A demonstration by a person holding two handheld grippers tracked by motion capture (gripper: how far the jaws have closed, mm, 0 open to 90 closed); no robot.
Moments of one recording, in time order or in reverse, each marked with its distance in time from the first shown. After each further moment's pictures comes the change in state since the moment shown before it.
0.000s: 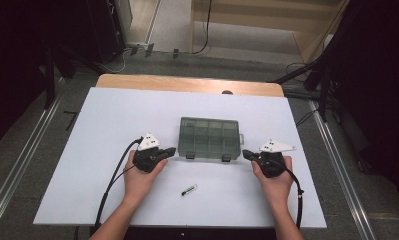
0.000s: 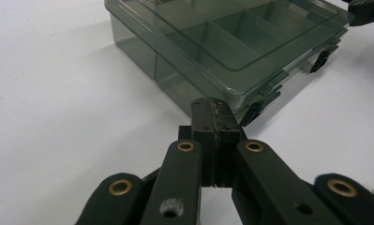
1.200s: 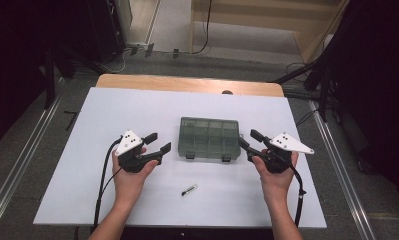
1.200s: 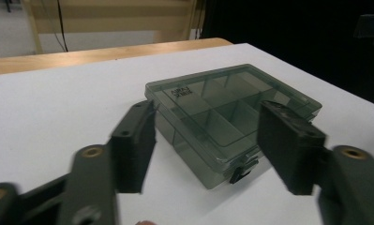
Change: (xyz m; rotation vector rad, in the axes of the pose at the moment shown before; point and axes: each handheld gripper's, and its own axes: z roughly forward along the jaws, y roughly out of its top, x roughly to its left) left arm -0.007 0.020 -0.052 -0.256 0.077 -0.036; right arm 0.026 0.041 -0.039 -0.328 -0.019 0.058
